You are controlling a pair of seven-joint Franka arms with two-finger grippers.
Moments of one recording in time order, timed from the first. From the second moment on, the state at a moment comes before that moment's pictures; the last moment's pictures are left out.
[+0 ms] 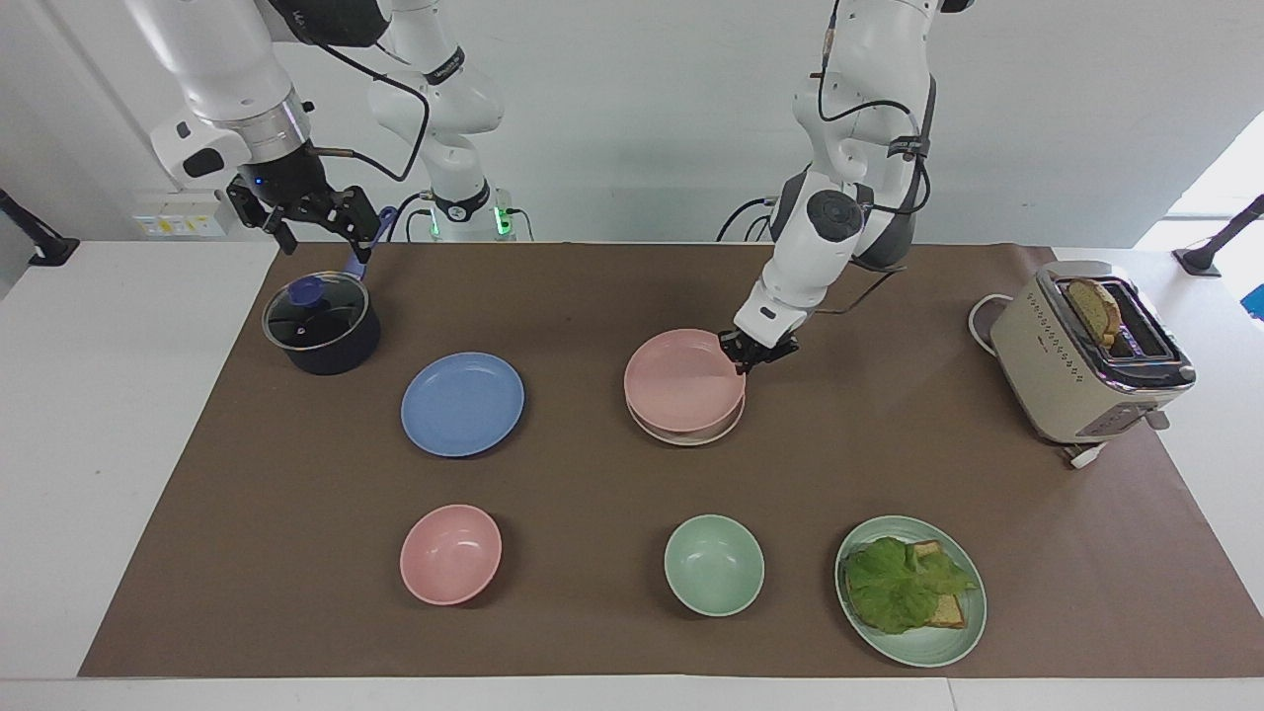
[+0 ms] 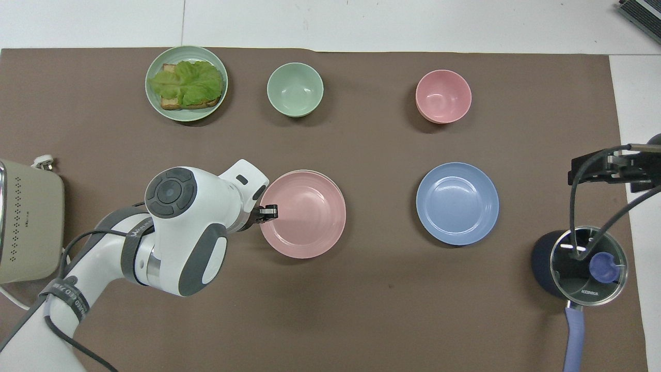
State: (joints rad) left arm -0.43 0.11 -0.06 -2.15 -0.21 2.30 -0.37; right arm -0.06 -0.03 0.06 -1.57 -0.02 1.51 0.15
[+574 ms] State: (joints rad) left arm -0.43 0.13 -0.07 -2.16 -0.21 2.33 -0.37; right arm -0.06 -0.03 0.06 -1.57 -0.02 1.51 0.15
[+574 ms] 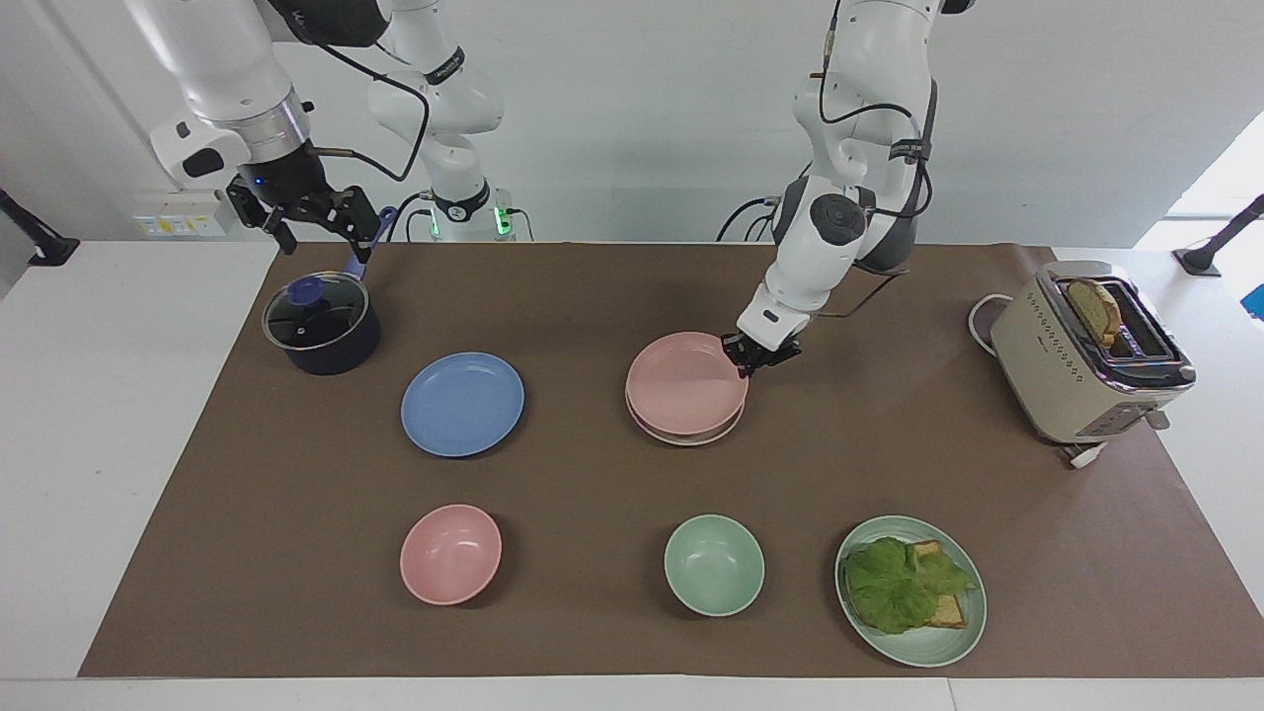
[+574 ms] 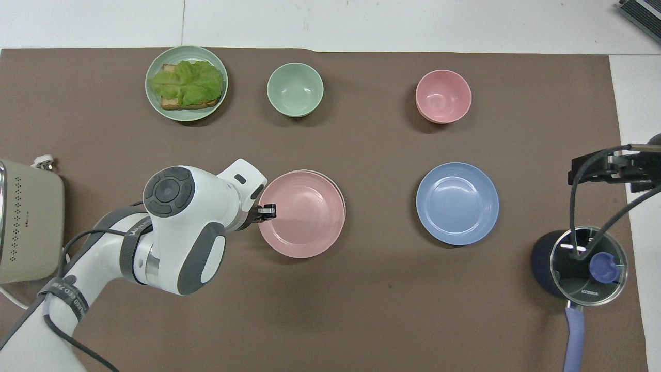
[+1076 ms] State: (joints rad) left arm -0.43 0.14 -0.06 -2.16 -0.21 2.35 -0.37; right arm -0.06 -0.03 0.06 -1.57 -0.02 1.51 0.15
